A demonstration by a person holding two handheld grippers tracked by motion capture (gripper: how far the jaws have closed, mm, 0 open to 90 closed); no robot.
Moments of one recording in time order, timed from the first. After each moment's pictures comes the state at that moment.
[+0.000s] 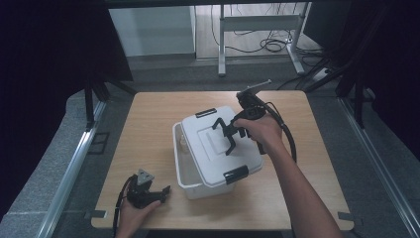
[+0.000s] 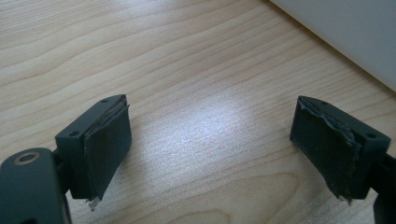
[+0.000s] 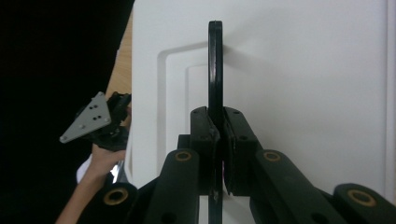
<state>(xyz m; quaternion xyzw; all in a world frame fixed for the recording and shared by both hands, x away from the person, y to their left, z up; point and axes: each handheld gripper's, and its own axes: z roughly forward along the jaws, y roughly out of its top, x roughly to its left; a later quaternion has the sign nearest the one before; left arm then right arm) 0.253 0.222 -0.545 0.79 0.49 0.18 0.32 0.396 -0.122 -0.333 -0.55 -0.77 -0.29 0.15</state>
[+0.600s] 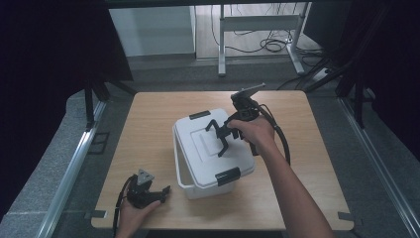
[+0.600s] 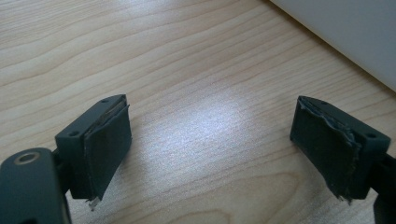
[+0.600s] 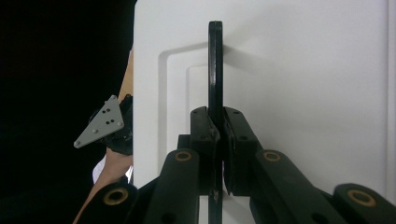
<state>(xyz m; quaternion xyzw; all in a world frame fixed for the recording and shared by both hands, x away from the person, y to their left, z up) 0.253 0.222 -0.545 0.79 0.49 0.18 0.32 0.397 -0.107 -0.343 -0.55 -0.76 -0.30 0.17</state>
